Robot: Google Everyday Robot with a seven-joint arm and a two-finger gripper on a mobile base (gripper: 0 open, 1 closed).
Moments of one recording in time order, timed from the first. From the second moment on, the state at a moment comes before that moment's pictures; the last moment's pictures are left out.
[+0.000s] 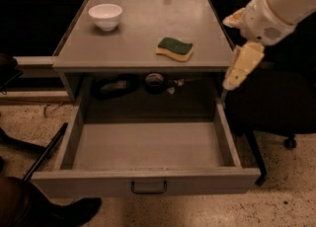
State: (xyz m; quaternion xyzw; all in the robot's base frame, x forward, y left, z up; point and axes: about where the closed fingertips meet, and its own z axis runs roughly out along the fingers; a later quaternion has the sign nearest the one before) arm 0.561 -0.175 0.944 -0.64 0.72 0.02 0.26
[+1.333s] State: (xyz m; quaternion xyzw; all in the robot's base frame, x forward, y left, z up) arm 0.742 -0.127 0.881 -0.63 0.68 0.04 0.37
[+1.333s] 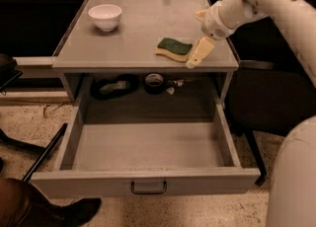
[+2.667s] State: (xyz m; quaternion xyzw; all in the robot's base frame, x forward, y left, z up) arm 0.800 -0.082 0.859 -0.67 0.66 0.05 0.34
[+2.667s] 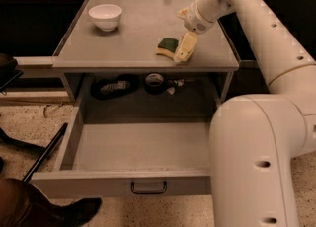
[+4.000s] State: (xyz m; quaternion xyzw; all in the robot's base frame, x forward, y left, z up) arm 0.803 -0.078 0.838 -0.67 0.67 0.07 0.31
